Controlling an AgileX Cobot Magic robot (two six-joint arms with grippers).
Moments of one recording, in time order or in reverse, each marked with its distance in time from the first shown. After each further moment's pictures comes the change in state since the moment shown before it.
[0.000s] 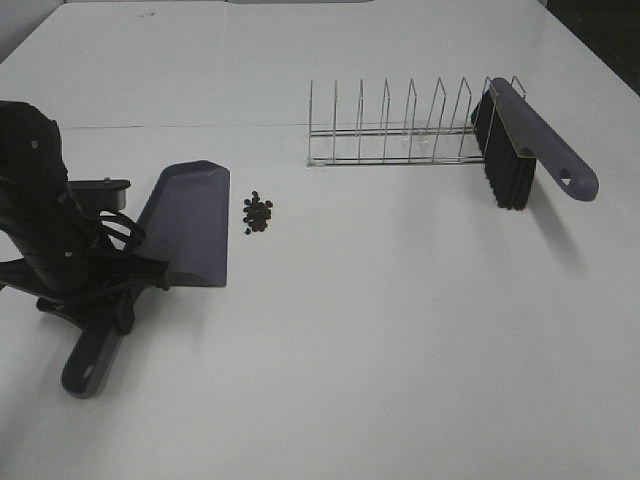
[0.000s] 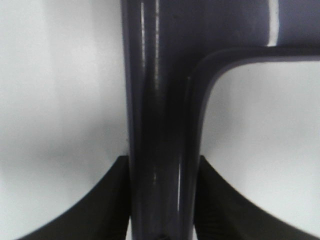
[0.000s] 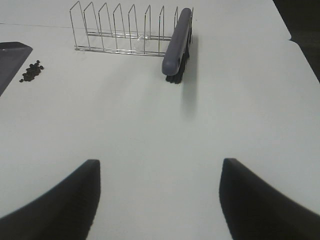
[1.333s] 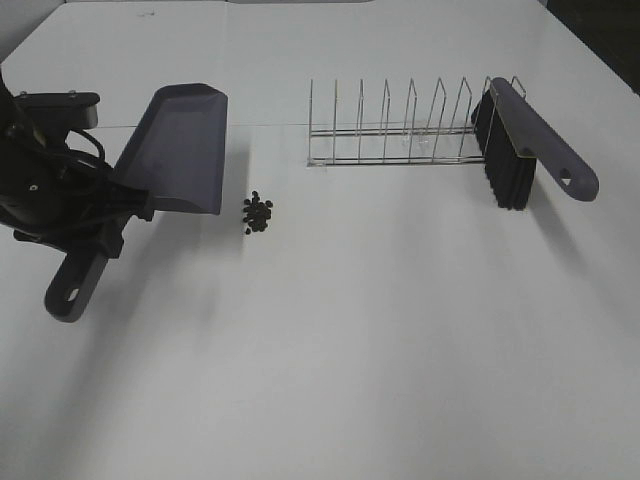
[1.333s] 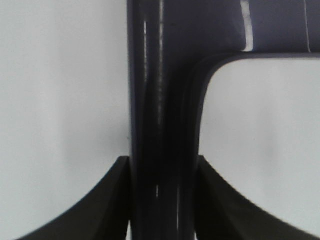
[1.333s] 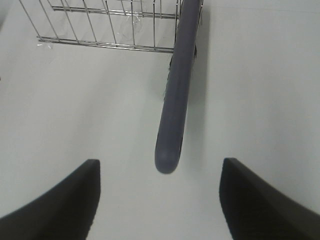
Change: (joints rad) left arm 0.000 -0.201 0.000 0.077 -0.042 -0.029; right arm 0.000 1.249 -0.522 0.003 -0.333 0.000
